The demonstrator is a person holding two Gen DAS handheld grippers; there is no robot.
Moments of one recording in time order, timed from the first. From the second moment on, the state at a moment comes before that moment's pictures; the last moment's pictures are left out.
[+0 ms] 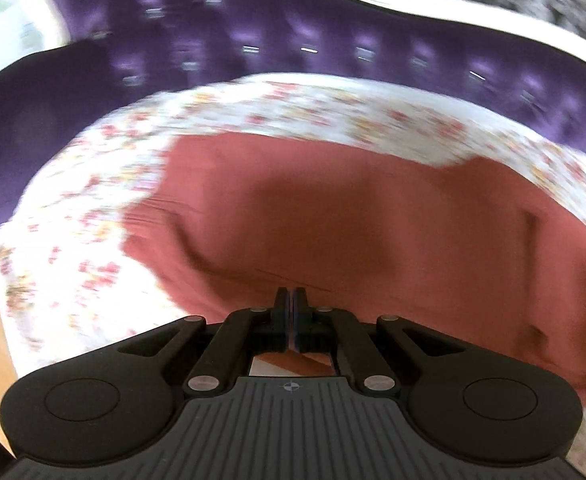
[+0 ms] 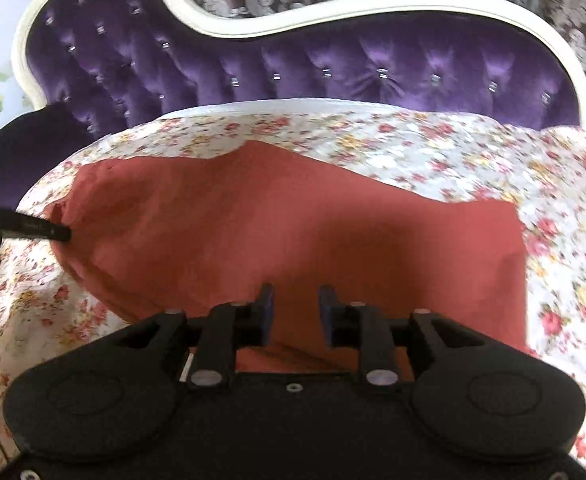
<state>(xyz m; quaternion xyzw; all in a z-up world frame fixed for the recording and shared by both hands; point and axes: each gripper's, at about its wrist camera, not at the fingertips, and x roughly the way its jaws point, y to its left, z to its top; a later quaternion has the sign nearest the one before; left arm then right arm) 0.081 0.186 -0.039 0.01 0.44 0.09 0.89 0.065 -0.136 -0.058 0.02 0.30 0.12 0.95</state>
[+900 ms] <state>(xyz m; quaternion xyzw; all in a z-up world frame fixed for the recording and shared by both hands) 0.087 0.308 -0.052 -0.17 0.40 0.07 0.90 0.089 -0.074 -0.043 -0.03 0.30 0.18 0.94</state>
